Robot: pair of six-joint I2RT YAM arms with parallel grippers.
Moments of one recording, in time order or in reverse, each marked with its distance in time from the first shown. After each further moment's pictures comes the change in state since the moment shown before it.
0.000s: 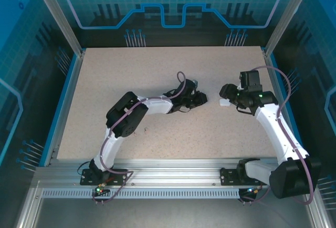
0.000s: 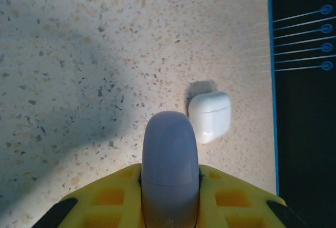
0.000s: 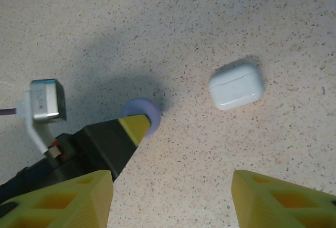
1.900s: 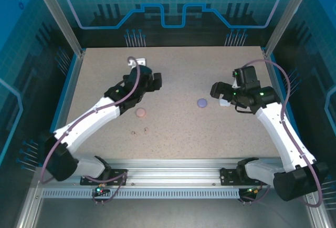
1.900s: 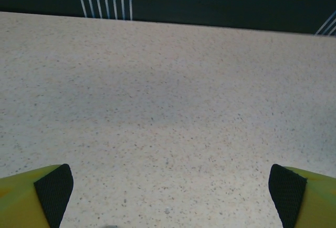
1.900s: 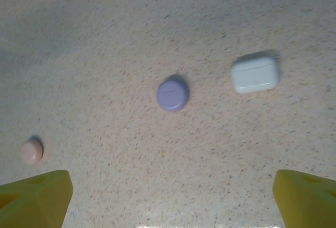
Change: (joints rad) left arm 0.175 -0.884 -0.294 -0.582 -0.732 0.563; right arm 0.157 -0.007 0.183 -0.215 0.050 -0.058
